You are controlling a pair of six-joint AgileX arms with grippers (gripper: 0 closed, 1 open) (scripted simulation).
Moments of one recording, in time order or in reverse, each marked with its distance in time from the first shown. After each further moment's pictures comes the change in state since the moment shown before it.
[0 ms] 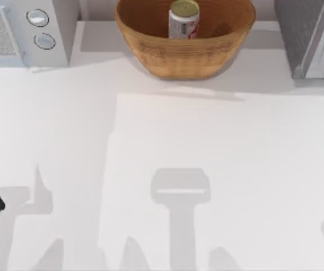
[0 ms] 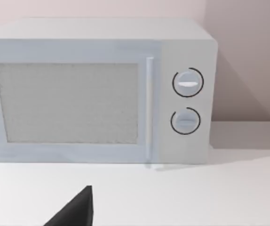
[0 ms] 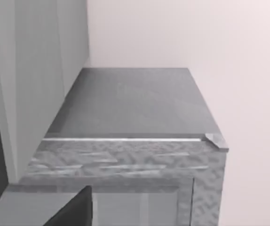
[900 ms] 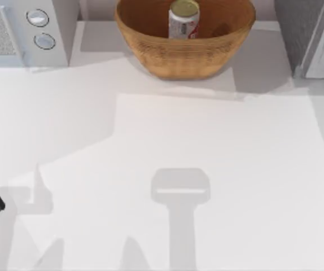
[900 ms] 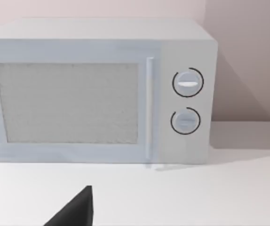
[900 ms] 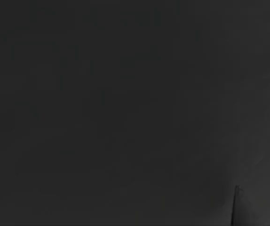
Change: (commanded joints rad) left arm 0.000 0.000 0.000 0.000 0.000 0.000; right arm 1.137 -0.016 0.011 -0.051 1.137 -0.009
